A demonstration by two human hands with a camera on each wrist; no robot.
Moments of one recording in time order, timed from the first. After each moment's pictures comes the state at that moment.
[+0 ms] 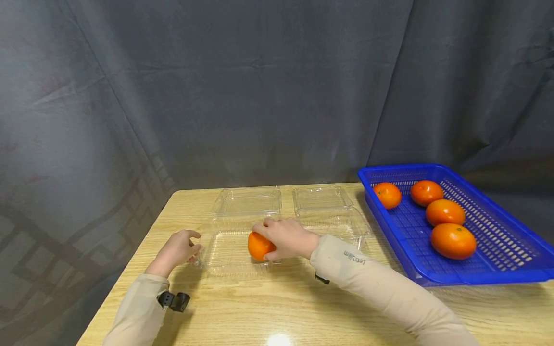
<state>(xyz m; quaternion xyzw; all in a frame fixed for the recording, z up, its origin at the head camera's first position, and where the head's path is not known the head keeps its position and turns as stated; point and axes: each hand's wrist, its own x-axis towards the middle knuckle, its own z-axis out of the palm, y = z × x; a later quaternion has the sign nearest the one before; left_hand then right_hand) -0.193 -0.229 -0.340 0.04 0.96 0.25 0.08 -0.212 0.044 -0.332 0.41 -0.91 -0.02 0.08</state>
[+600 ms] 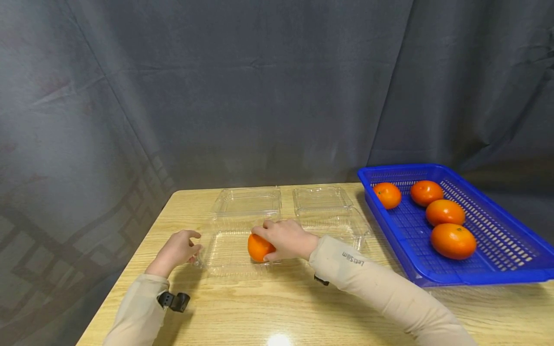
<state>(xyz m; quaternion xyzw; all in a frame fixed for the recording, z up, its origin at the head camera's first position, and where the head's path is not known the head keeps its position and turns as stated) -0.192 -0.227 -0.339 0.04 0.96 0.25 0.07 -0.212 0.045 -0.336 0.42 -0.90 -0.03 0.09</state>
